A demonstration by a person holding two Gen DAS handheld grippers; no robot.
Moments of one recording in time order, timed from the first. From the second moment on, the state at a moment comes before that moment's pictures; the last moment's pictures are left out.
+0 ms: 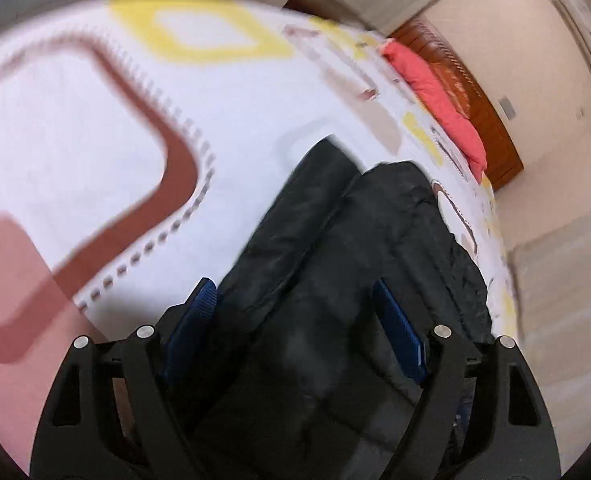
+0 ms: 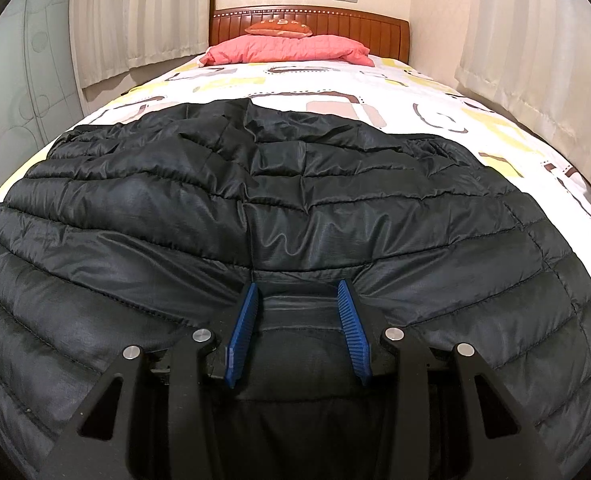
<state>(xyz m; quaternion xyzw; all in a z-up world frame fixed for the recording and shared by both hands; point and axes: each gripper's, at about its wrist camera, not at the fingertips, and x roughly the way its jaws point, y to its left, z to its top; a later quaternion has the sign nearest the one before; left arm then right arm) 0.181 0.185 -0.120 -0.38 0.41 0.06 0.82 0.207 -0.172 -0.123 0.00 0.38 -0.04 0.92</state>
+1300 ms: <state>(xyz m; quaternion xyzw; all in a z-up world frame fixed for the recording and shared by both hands) 0.177 0.174 -0.142 -0.44 0.41 -0.03 0.80 0.181 -0.221 -0.092 0.07 0.37 -0.05 0.93</state>
